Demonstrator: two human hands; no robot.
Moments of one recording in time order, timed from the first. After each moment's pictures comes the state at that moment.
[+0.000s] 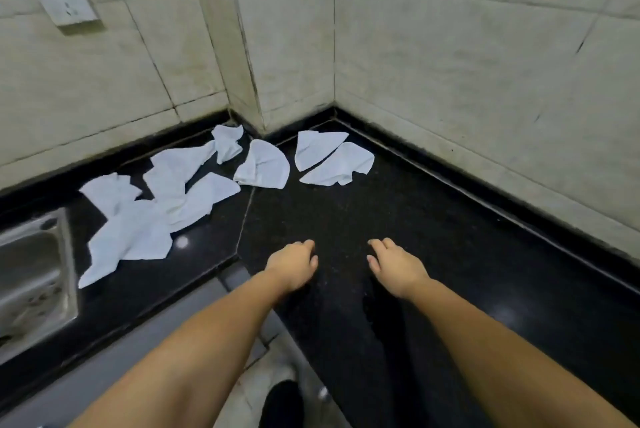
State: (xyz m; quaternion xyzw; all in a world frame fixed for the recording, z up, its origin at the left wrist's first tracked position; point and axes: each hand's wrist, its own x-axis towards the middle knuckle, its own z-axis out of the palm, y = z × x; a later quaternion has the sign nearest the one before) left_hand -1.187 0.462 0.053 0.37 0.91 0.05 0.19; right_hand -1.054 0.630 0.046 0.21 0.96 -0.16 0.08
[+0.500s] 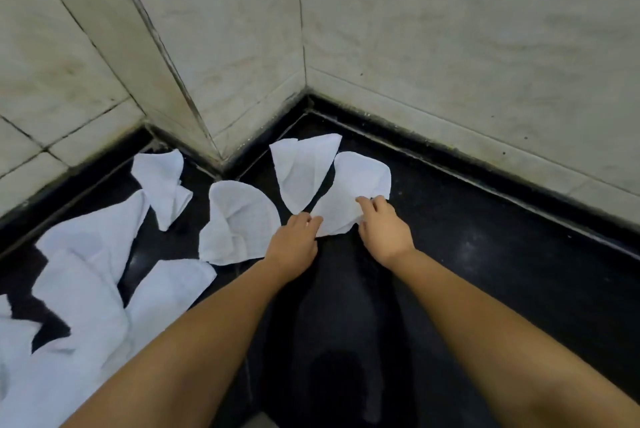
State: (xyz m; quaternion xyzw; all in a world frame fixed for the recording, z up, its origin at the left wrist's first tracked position) left_hand -1.446 0.577 -0.007 0.56 0.82 0.04 0.12; right_hand -1.306 0.703 0.013 0.36 0.92 -0.17 0.00
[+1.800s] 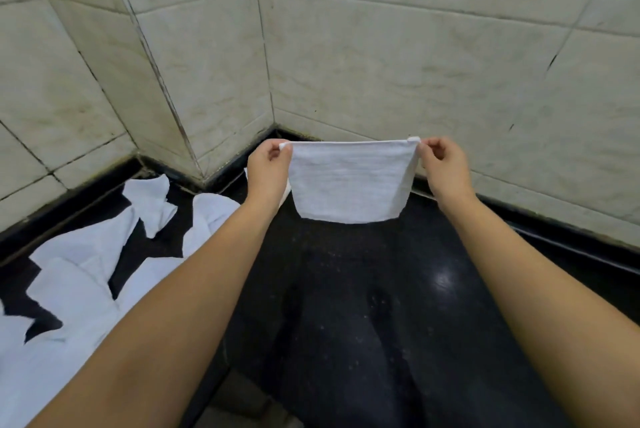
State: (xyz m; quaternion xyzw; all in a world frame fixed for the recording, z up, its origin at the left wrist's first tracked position) left_hand -1.379 0.589 0.166 0.28 0.68 0.66 0.16; right_hand -1.170 0.728 0.176 0.44 0.67 -0.41 -0.43
